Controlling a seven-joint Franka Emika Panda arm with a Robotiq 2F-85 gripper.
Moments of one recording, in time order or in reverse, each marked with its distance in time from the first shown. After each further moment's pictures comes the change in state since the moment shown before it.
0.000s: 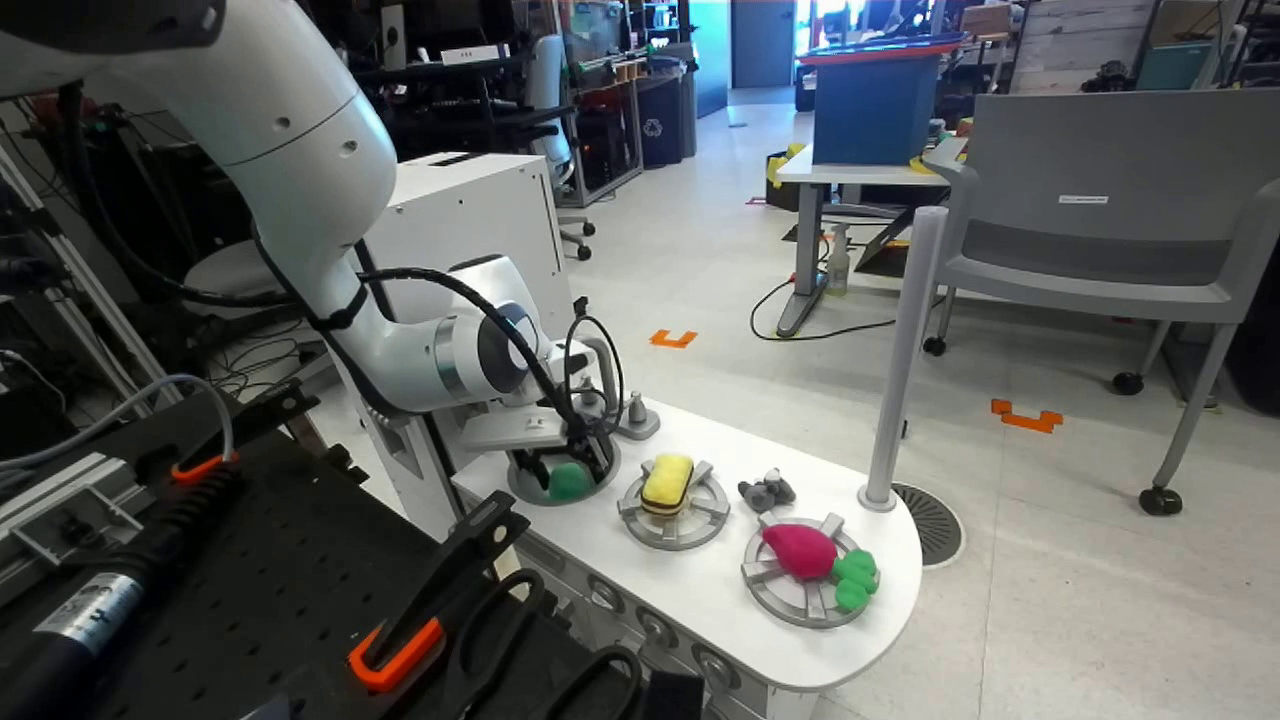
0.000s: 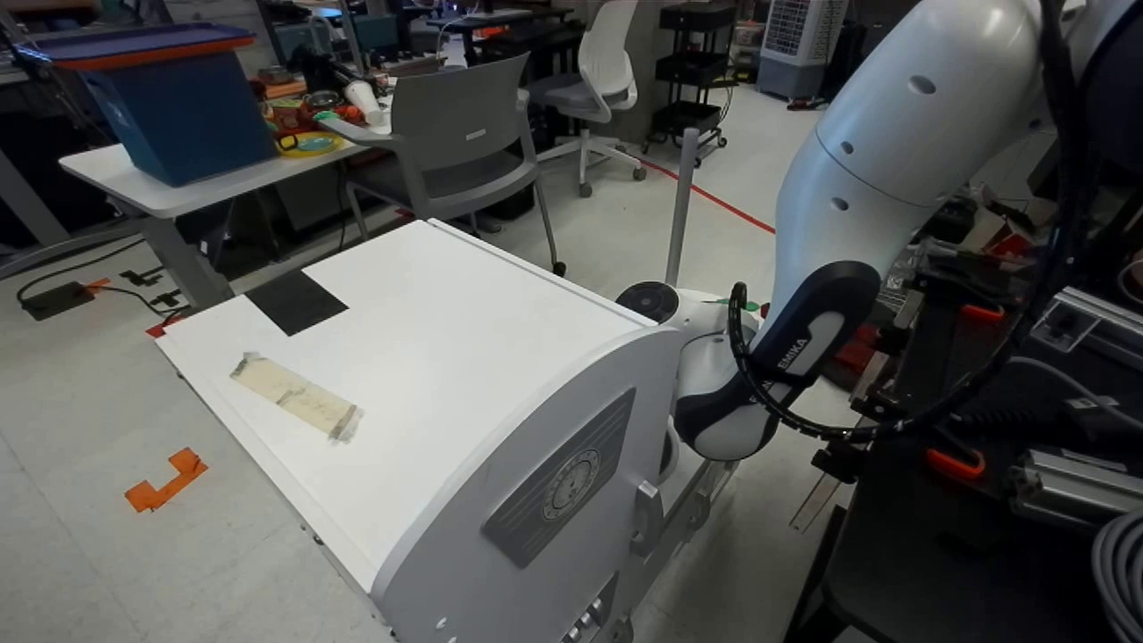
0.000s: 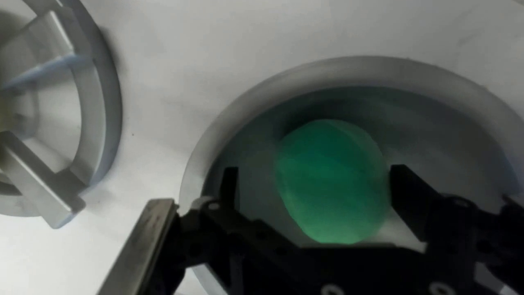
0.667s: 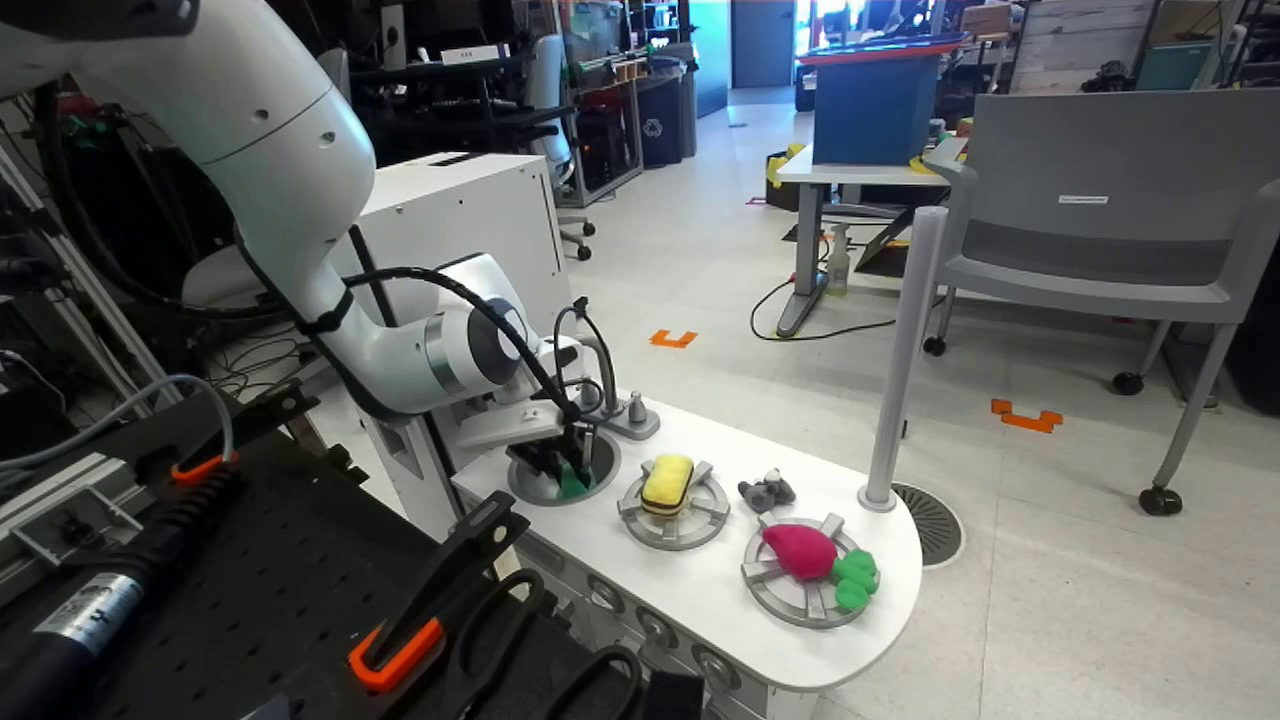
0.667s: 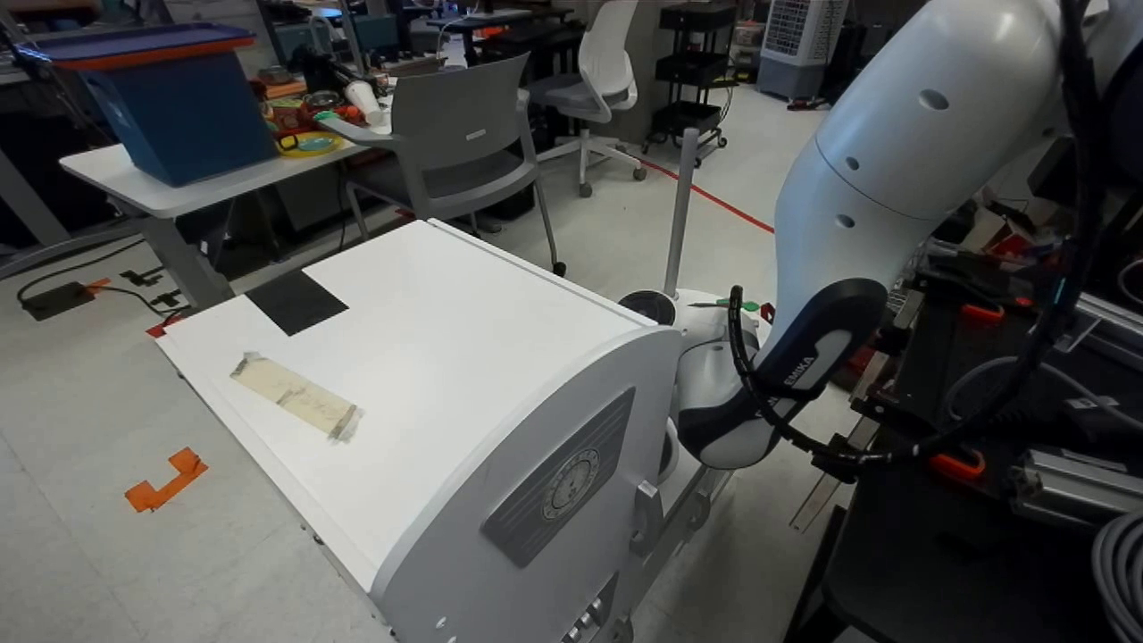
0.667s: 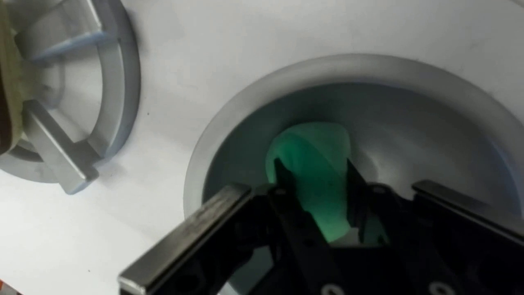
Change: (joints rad) arm 0.081 -0.004 -0.071 -0.013 -0.001 0.000 0.008
